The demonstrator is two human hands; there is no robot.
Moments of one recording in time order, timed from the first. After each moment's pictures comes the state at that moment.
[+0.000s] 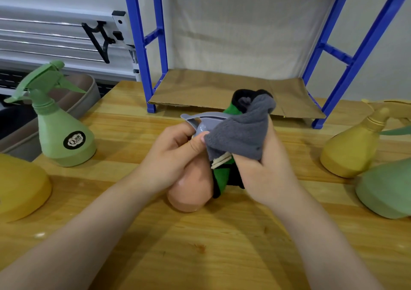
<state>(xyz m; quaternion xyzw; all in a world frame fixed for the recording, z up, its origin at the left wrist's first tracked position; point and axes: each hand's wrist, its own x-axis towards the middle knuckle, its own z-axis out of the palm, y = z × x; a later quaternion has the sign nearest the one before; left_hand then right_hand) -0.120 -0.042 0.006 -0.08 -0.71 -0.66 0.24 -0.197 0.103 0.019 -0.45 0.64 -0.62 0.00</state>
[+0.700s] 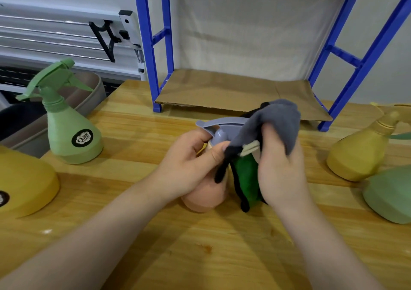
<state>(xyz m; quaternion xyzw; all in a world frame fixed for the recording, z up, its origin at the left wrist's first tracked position) -0.122 -0.031 0.000 -0.05 -0.76 -0.59 0.27 -0.186 0.104 0.025 -0.29 0.65 -0.70 -0.01</state>
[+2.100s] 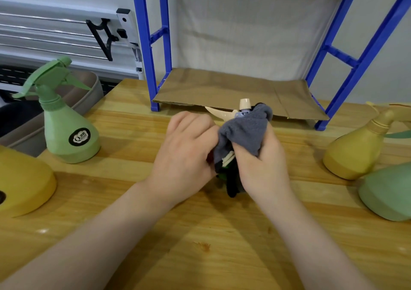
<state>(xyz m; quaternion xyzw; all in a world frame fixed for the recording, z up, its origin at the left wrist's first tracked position) -0.125 -0.031 0.004 -0.04 -0.89 -0.09 0.45 -0.190 0.093 0.011 -0.33 0.70 -0.64 -0.04</state>
